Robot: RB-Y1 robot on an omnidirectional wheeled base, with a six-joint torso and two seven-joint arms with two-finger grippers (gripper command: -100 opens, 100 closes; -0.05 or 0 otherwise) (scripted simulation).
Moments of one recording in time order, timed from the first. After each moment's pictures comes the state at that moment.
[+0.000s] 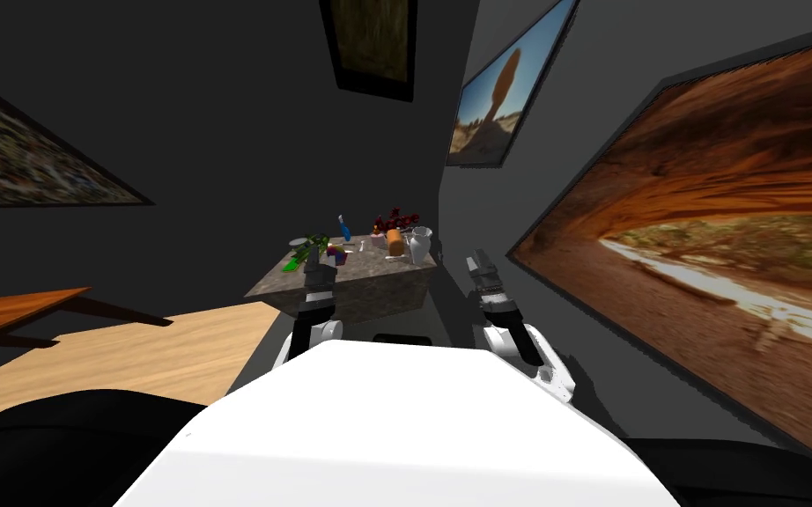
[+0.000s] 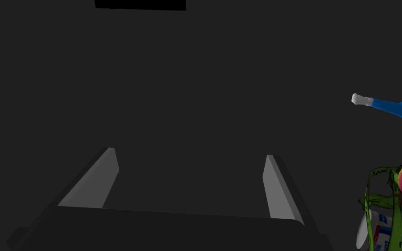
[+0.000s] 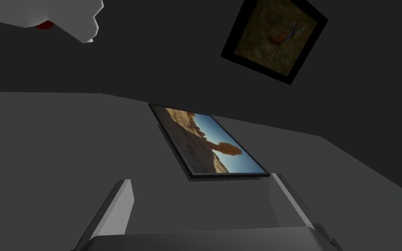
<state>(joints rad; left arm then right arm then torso) 0.54 -0.04 0.05 -2.20 0.04 -0.42 -0.03 0.44 -0.43 0.00 -2.21 0.02 -0.34 -0.08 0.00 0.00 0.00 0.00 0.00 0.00</state>
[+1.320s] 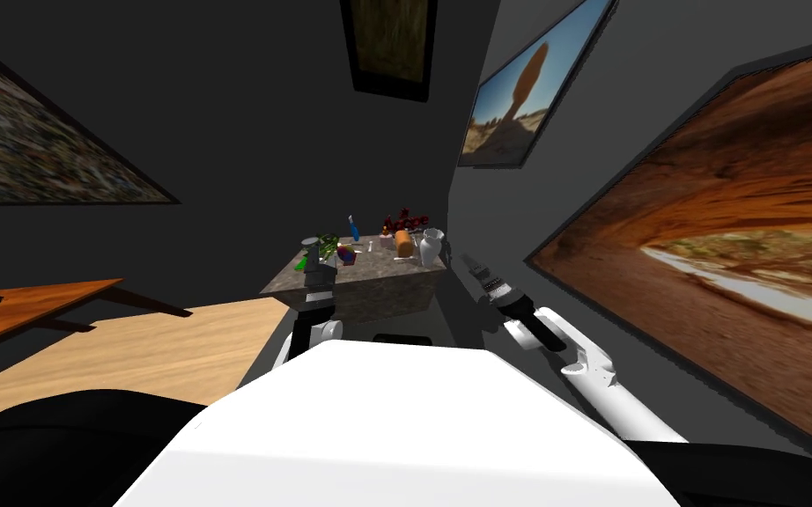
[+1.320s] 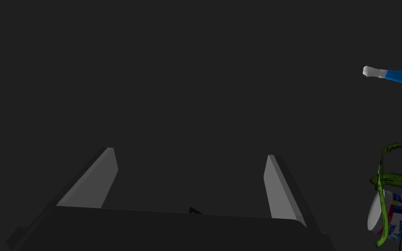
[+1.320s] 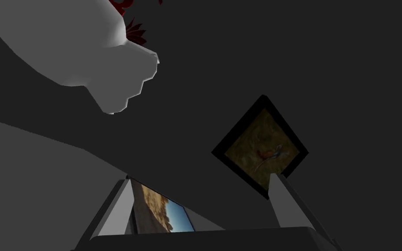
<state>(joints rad) 0.54 -0.04 0.05 -2.20 0.04 -0.42 -0.03 0.38 -0.87 0.02 -2.16 0.07 -0.29 -0.02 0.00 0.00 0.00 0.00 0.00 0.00</state>
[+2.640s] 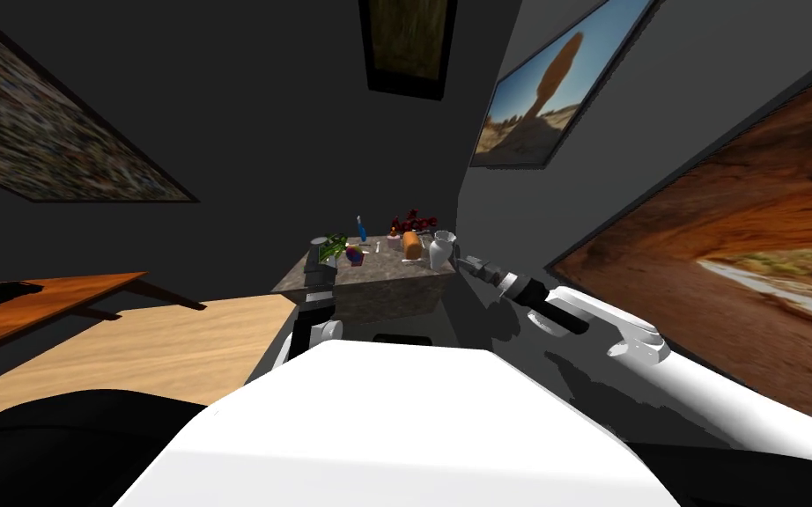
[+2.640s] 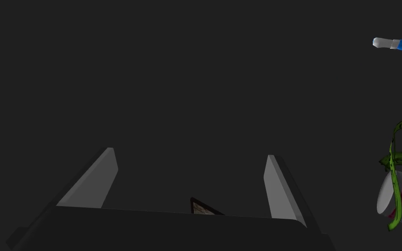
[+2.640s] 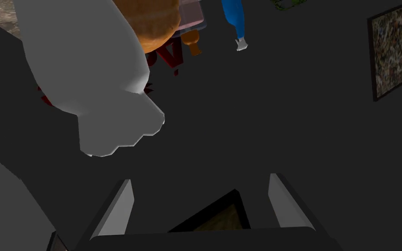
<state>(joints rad) 0.54 -0.04 0.05 -2.20 0.04 -0.42 -0.03 0.34 -1.30 0.04 -2.13 0.11 -0.24 0.03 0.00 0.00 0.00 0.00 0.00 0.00</state>
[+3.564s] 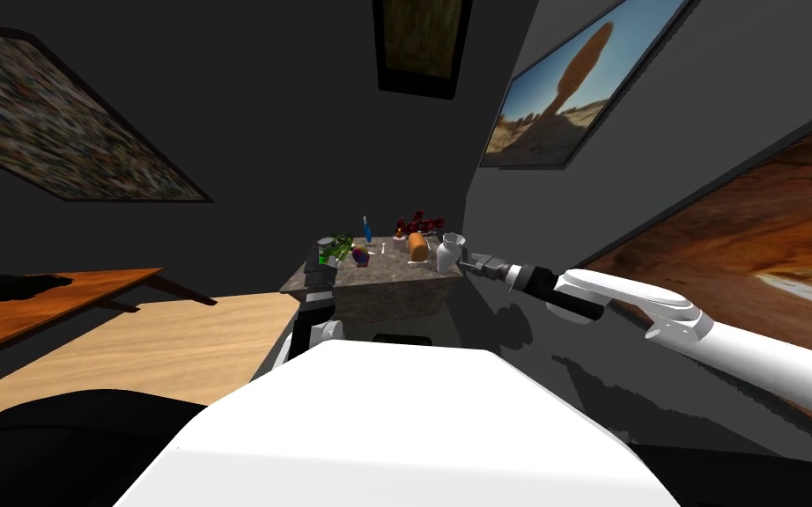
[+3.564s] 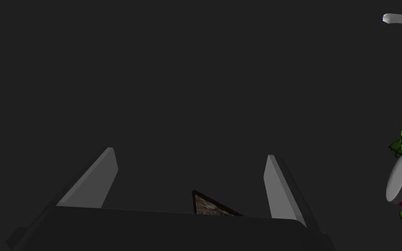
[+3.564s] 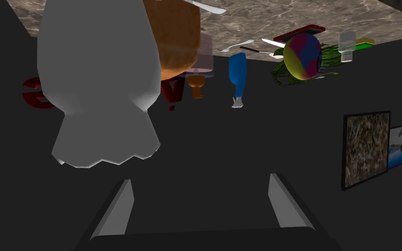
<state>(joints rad) 0.54 -0.04 0.05 -2.20 0.04 -0.42 -0.03 0.31 -1.61 0.06 -2.10 0.14 -0.21 0.07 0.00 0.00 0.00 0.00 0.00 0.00</state>
